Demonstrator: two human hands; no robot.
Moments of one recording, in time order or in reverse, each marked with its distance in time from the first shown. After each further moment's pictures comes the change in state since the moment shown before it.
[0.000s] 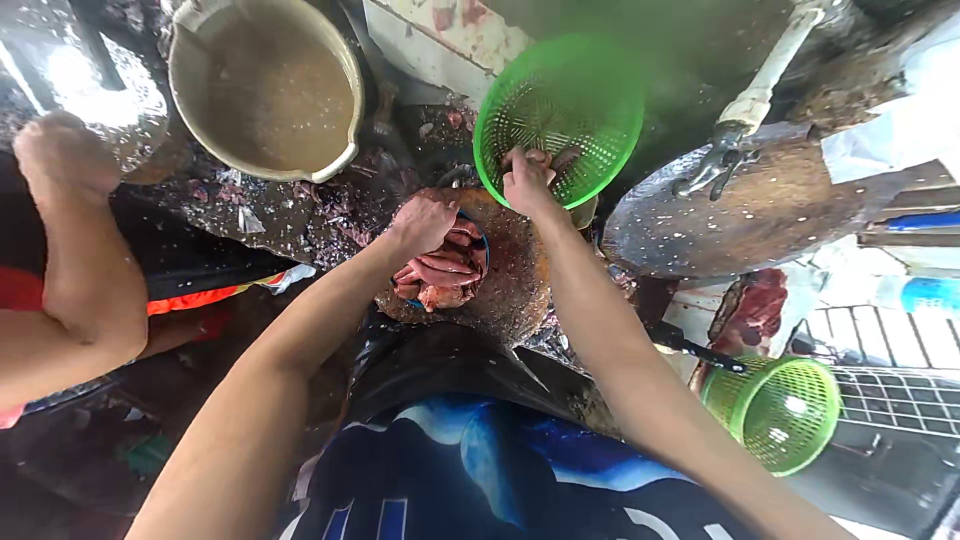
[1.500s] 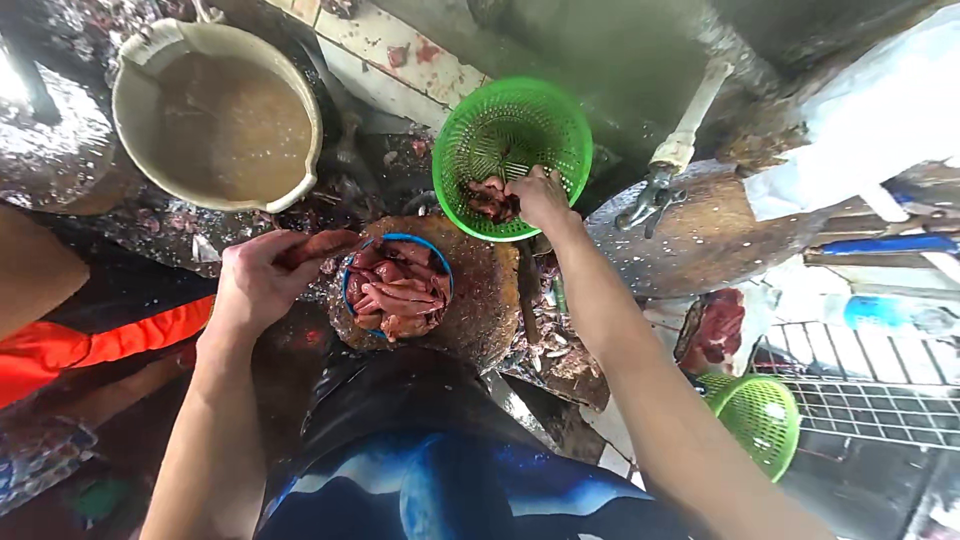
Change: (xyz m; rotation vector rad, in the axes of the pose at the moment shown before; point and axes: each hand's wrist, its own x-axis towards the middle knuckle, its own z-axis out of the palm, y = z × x) left_hand -0.157 -0.035 -0.044 -0.627 0.654 -0.336; right_hand 0.030 0.096 -0.060 -0.474 -0.146 -0.167
